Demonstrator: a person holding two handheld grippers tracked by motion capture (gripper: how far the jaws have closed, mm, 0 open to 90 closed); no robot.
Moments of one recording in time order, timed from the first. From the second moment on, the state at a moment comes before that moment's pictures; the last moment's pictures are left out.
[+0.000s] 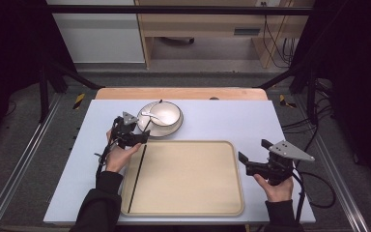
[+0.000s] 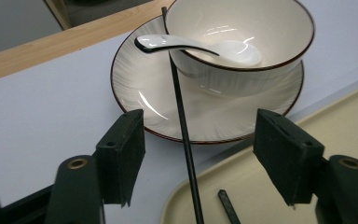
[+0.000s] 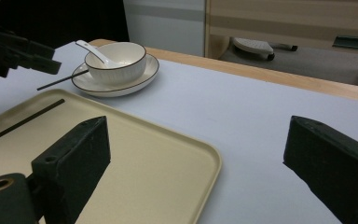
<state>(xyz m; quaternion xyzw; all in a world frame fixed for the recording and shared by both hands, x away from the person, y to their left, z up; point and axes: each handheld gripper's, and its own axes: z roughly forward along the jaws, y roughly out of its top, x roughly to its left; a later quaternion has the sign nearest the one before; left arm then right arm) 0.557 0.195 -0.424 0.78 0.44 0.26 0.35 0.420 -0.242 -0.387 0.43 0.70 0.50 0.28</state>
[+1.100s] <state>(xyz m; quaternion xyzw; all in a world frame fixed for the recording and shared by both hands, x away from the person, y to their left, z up) 0.606 0.182 -0.451 0.79 0.46 0.25 0.31 0.421 -0.242 -0.387 0.43 0.70 0.50 0.28</state>
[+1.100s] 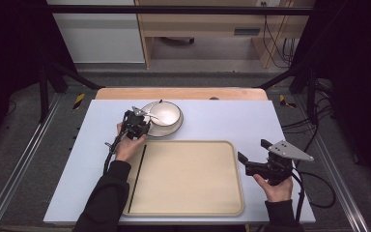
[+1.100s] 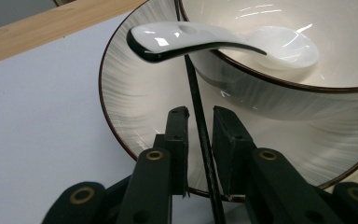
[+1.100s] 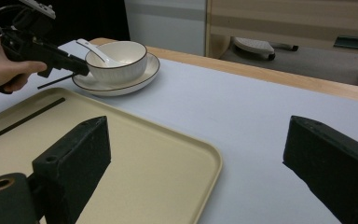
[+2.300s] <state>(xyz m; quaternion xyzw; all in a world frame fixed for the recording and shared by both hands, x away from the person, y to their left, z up) 0.561 0.224 -0.431 0.72 0.53 0.27 0.36 0.419 -0.242 -0.387 0.43 0.70 0.50 0.28</state>
